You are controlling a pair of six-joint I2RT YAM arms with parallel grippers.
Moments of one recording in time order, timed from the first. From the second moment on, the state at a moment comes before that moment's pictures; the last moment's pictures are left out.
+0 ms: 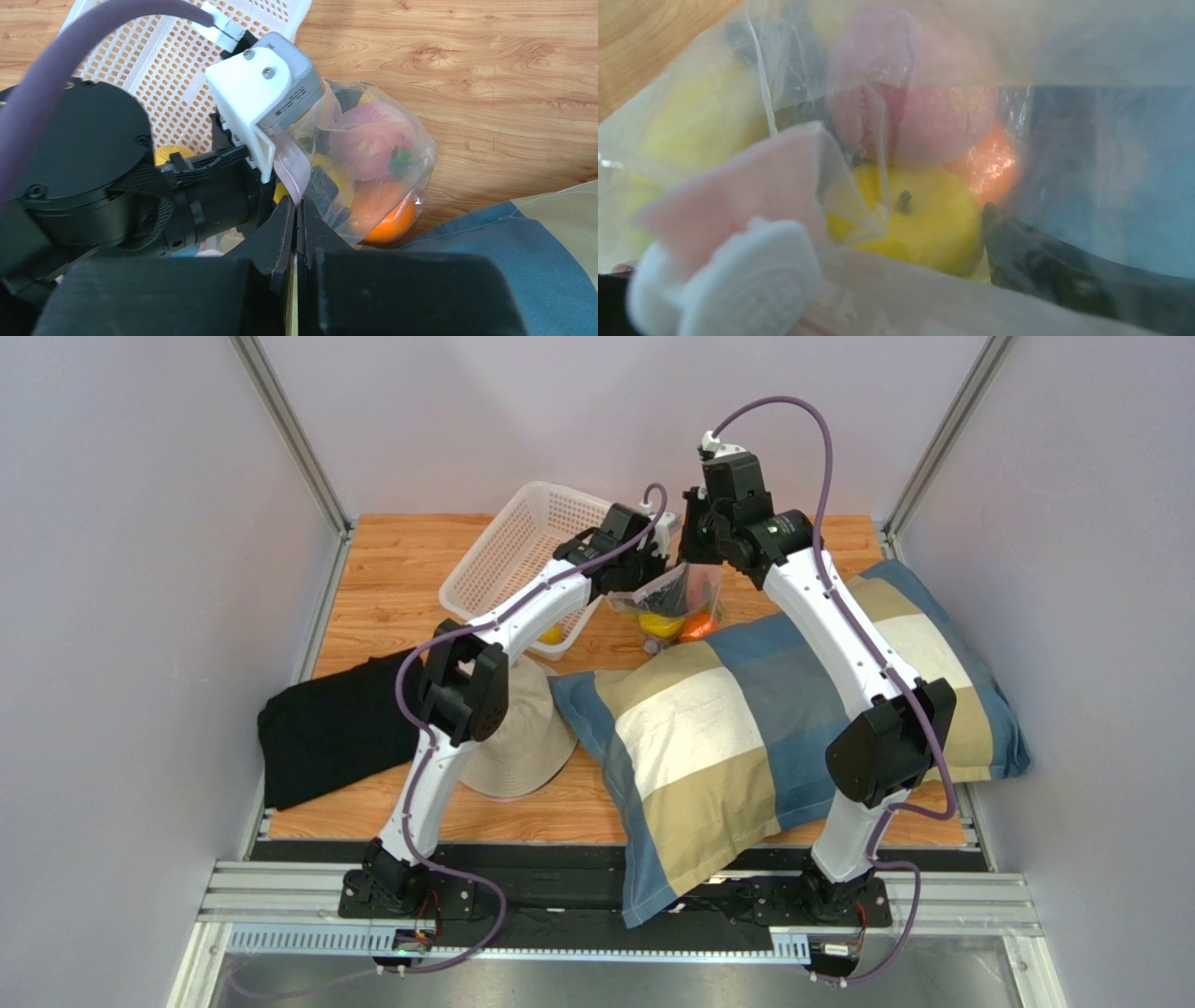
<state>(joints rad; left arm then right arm) -0.62 2.36 2.18 -0.56 0.30 -0.23 0.41 1.79 1.89 -0.72 0.10 0.35</state>
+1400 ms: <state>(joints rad) -0.40 1.98 2.09 -0.45 0.33 -0.50 0.38 1.79 1.81 -0.70 0.26 0.32</state>
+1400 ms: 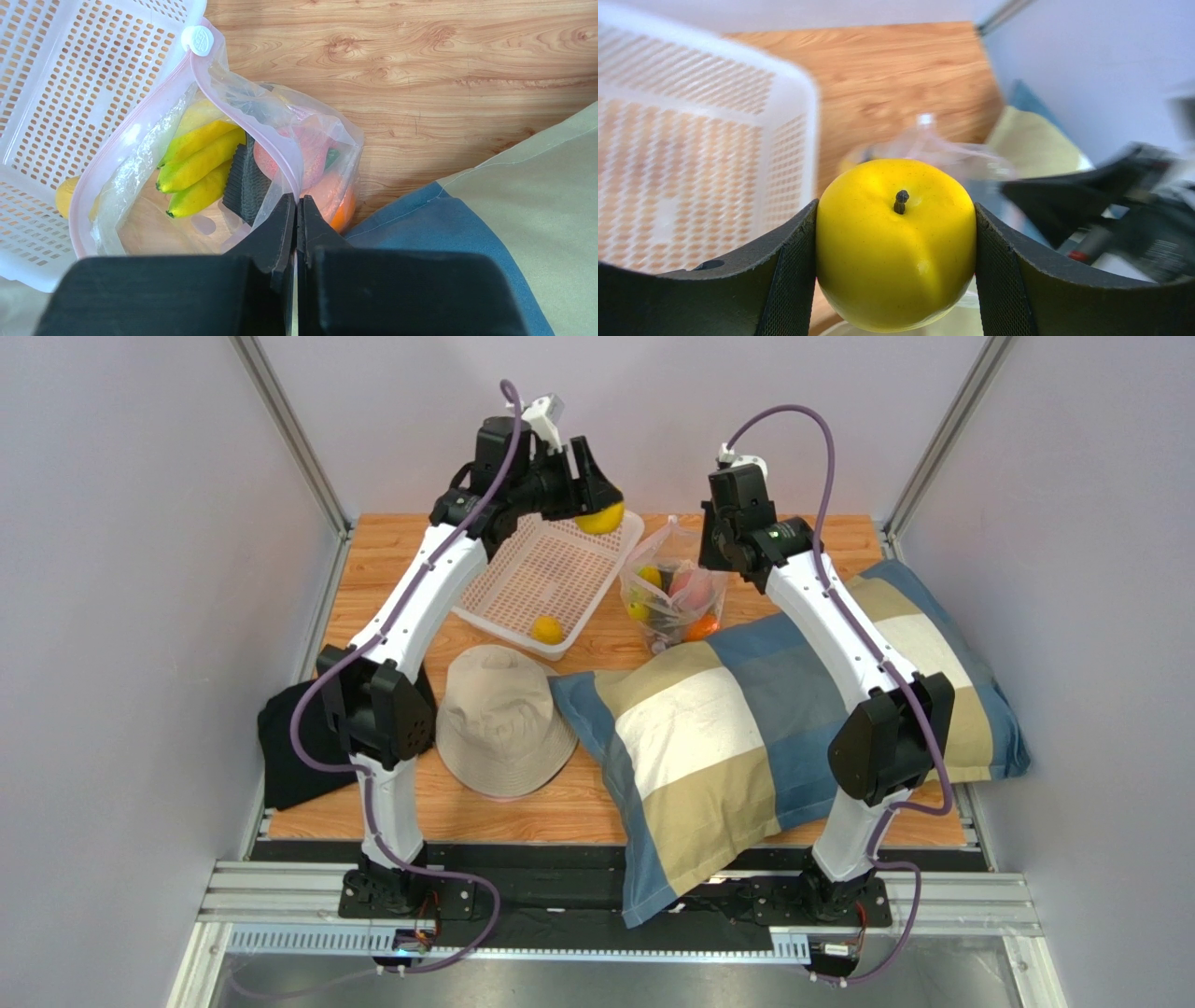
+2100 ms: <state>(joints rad) -0.32 2.35 2.02 -0.58 0.22 -0.41 0.37 1.79 1.81 -0.70 0.25 0.32</state>
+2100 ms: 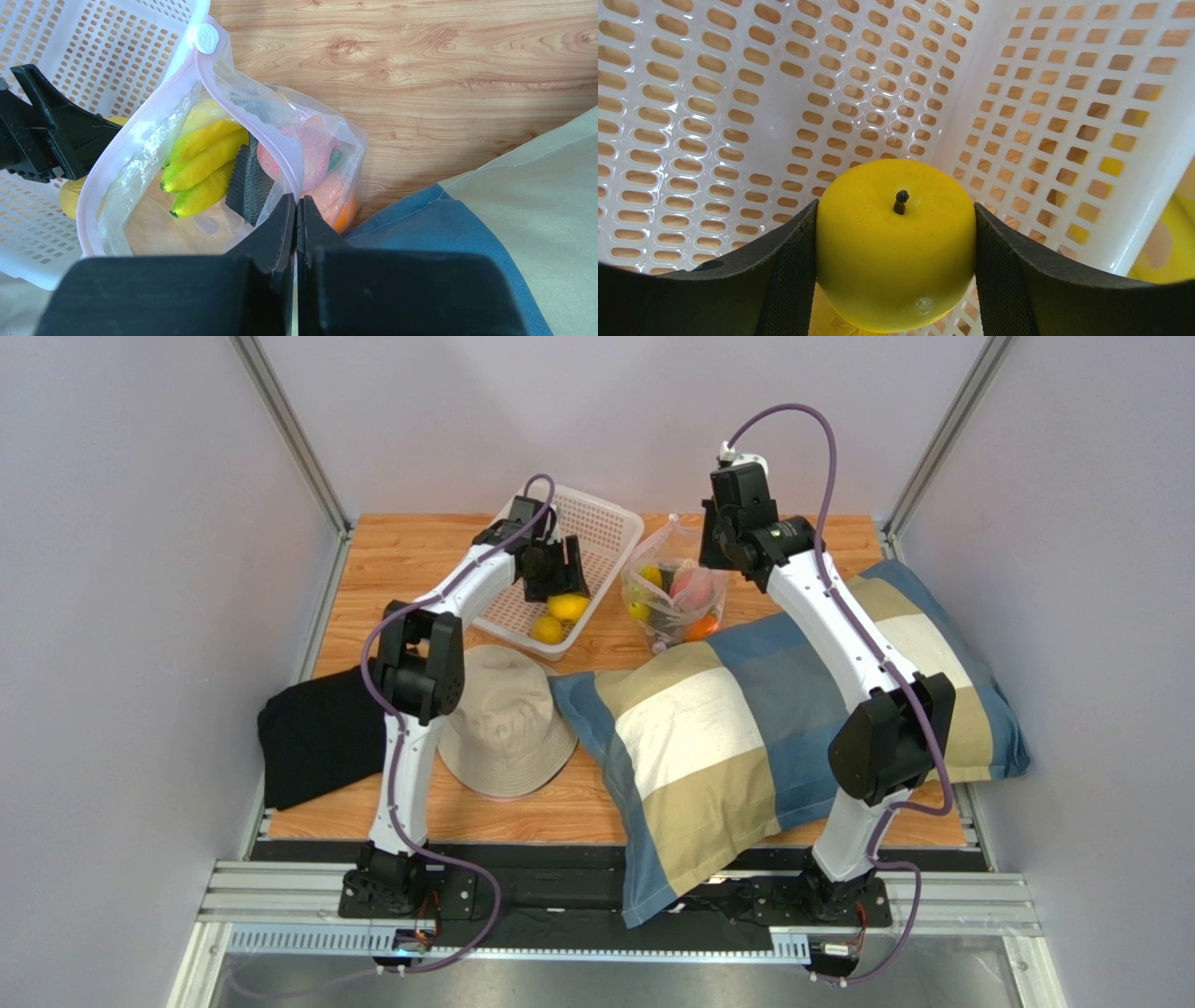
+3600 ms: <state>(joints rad) -0.62 2.38 2.22 -0.43 0.27 -0.41 0.38 1.80 1.89 -0.72 0.17 0.43</state>
